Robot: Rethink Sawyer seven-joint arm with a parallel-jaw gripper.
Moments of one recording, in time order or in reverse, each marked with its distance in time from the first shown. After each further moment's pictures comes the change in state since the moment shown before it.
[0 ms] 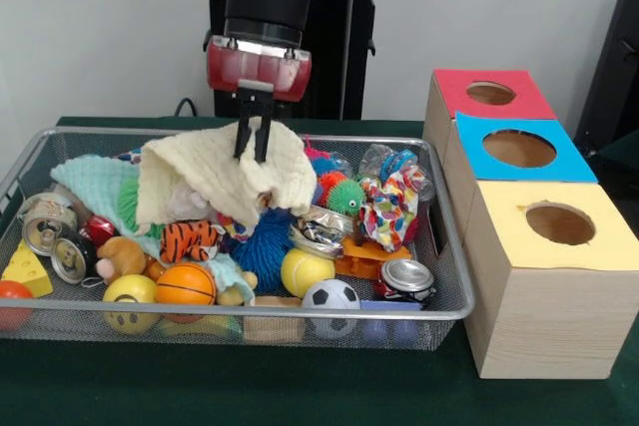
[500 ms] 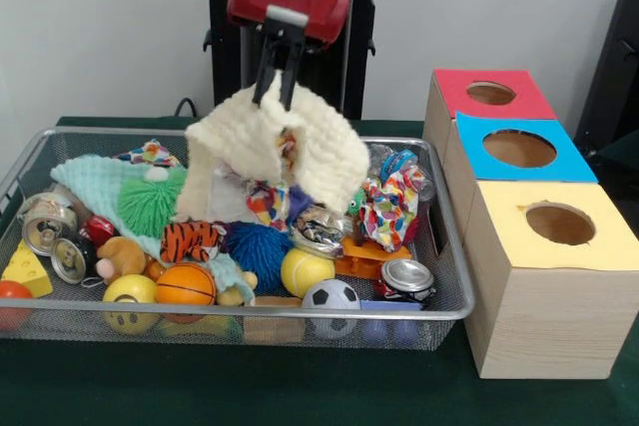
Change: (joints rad) arm 0.189 -0.089 -0.139 -0.020 0.047 -0.234 0.000
